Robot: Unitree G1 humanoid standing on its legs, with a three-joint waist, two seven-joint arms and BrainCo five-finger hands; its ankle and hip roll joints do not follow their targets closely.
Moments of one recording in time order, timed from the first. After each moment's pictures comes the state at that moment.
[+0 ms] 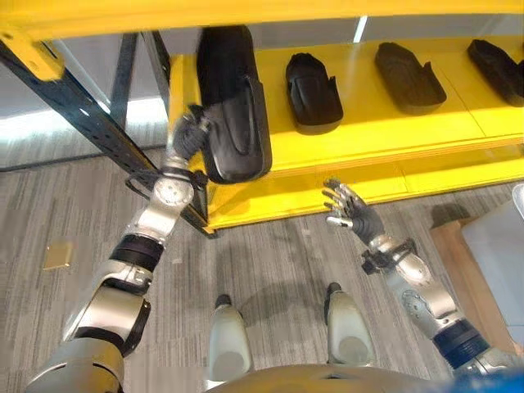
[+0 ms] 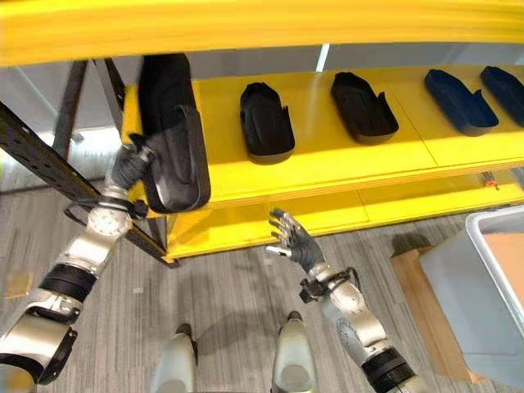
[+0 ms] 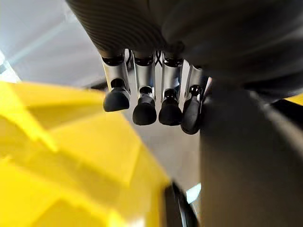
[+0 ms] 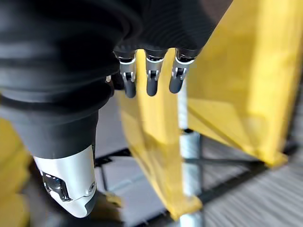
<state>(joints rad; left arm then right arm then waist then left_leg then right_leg) -0.54 0.58 -0.30 0.45 -0.03 -0.14 0.24 -0.02 -0.54 0.44 0.11 0.67 -0.13 0.20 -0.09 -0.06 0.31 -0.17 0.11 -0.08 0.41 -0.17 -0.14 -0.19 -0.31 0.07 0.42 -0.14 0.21</state>
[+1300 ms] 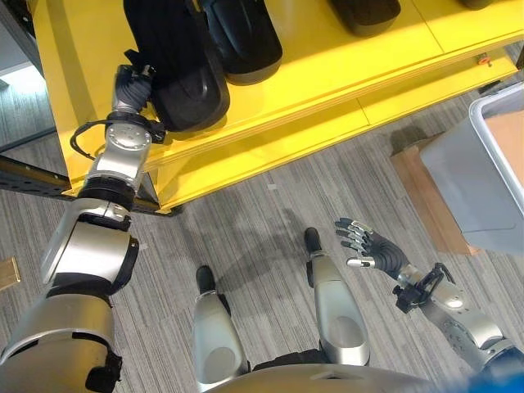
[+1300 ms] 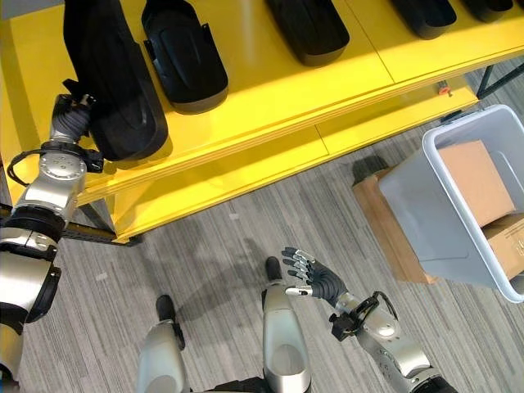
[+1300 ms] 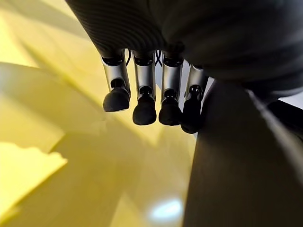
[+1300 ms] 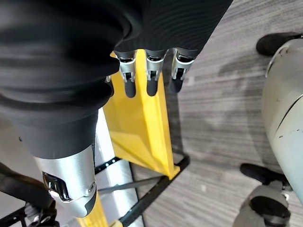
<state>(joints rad) -1.04 0.76 -0.35 1.05 -0.25 -0.14 0.29 0.08 -0.72 0.43 0.03 0.69 -0.13 0.29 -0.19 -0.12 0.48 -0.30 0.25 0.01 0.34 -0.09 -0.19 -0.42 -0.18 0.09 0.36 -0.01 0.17</state>
